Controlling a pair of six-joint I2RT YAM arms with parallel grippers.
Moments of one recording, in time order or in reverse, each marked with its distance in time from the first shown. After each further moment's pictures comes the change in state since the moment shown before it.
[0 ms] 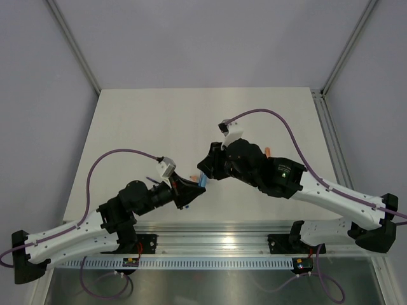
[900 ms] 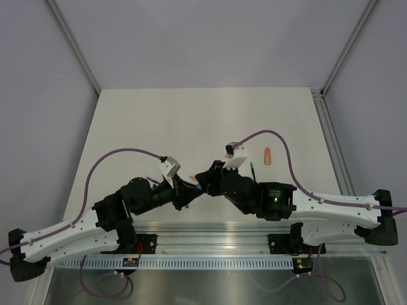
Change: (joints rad) left arm -0.020 0.021 0.111 -0.206 -0.038 0.034; right arm 0.230 -0.061 -0.255 0.227 0.381 0.225
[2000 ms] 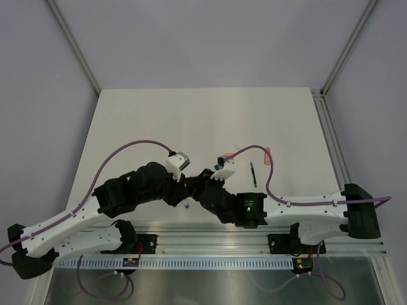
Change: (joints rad) left arm 0.082 0.202 0.299 -0.594 -0.016 0.053; right arm 0.071 0.197 -0.103 0.268 0.194 0.222
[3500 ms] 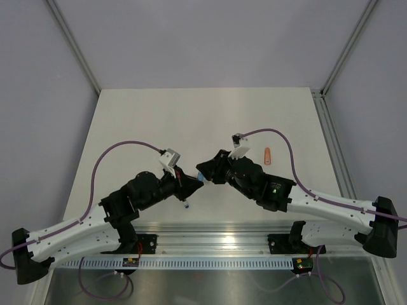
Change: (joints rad) left arm -0.007 -0.116 -0.304 0.615 -0.018 -0.189; right arm -0.305 -0.233 -0.080 0.033 -0.466 -0.210
